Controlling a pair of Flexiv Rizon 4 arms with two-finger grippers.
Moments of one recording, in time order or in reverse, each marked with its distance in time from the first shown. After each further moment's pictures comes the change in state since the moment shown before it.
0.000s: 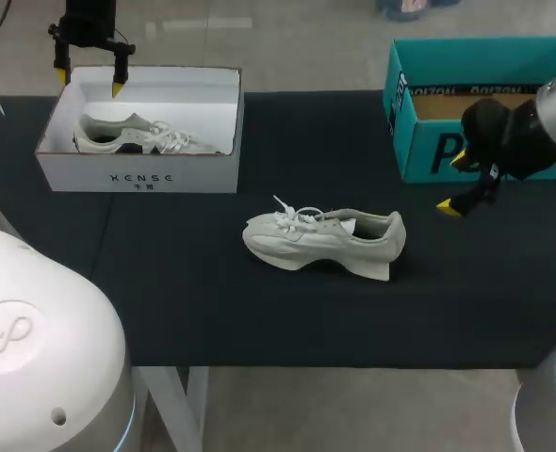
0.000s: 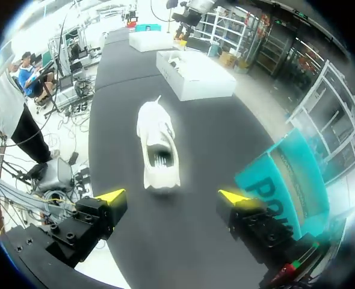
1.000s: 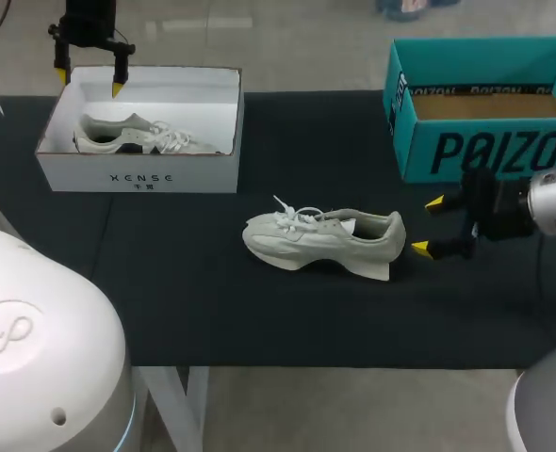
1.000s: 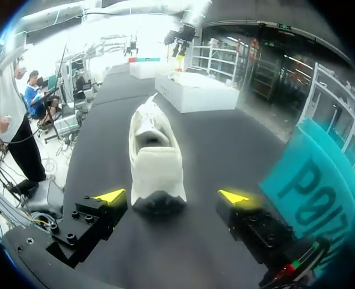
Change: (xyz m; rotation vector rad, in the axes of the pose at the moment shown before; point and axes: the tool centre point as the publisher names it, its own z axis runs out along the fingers) left arm 0.000 0.000 0.000 0.000 0.000 0.000; right arm 0.002 -0.044 0.118 -0.316 0.020 0.049
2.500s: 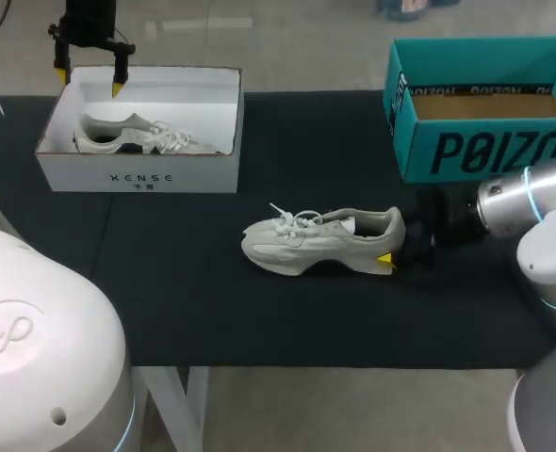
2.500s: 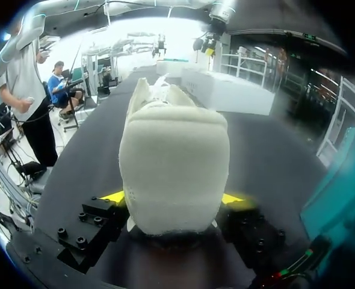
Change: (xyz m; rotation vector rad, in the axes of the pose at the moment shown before) left arm 0.000 0.000 0.000 0.000 0.000 0.000; right arm 0.009 -0.008 0.086 -0.037 0.186 -0.141
